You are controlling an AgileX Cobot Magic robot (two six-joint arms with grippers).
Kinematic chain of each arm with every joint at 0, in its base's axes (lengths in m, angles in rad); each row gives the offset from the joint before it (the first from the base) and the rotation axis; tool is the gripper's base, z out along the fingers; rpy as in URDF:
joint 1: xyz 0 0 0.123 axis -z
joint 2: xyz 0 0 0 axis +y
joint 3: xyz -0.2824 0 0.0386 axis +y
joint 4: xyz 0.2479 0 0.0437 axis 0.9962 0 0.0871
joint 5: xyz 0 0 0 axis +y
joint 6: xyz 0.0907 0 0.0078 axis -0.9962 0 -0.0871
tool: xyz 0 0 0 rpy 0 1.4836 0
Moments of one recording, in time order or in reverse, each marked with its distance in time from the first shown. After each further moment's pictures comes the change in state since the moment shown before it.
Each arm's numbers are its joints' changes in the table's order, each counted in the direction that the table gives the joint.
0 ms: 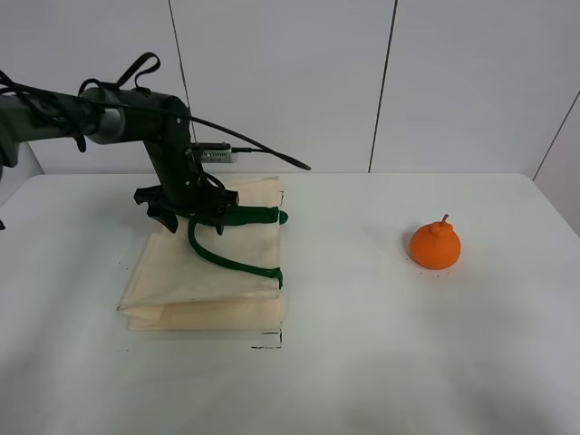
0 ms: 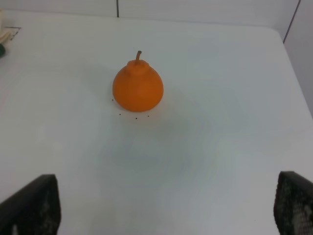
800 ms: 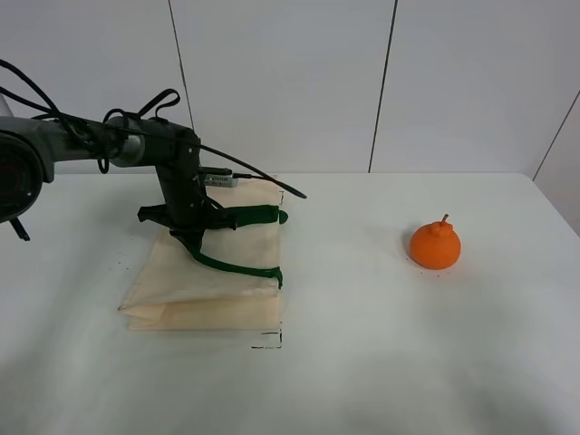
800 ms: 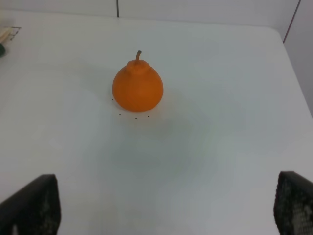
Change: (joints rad) left arm 0.001 0.061 -0.018 0.074 0.016 0.044; right arm 0.000 0.000 0.000 0.000 0.000 0.000
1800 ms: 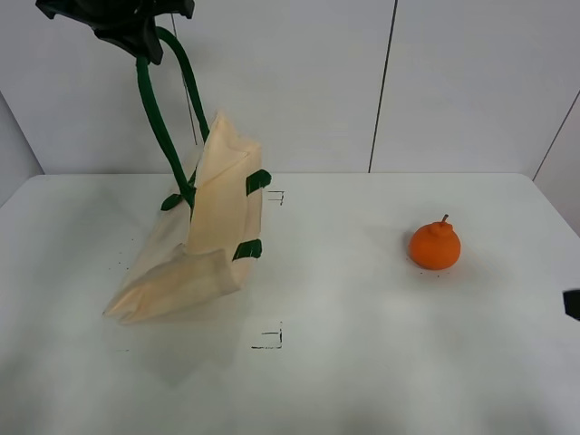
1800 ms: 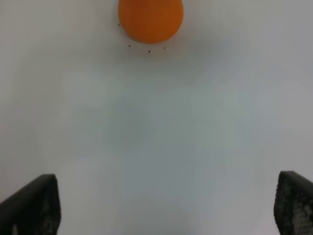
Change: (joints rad) left arm 0.001 -0.434 -0.412 -0.052 0.321 -0.169; right arm 0.000 0.721 -0.168 0.040 -0.109 0.000
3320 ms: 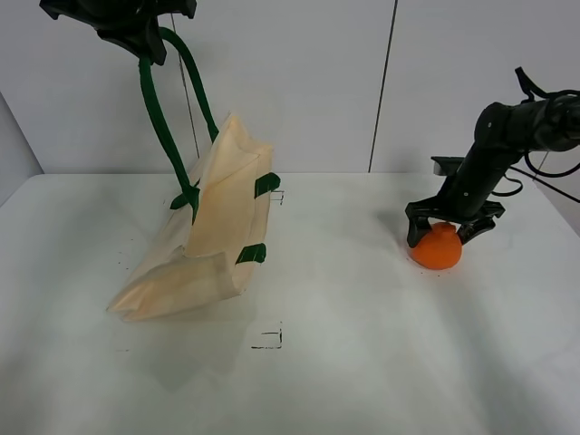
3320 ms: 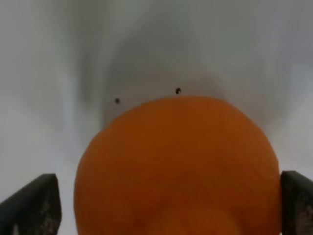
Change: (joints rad) left arm 0.000 0.000 0.000 -0.022 0.000 -0.022; right arm 0.000 1.482 -0.921 0.113 0.028 0.126
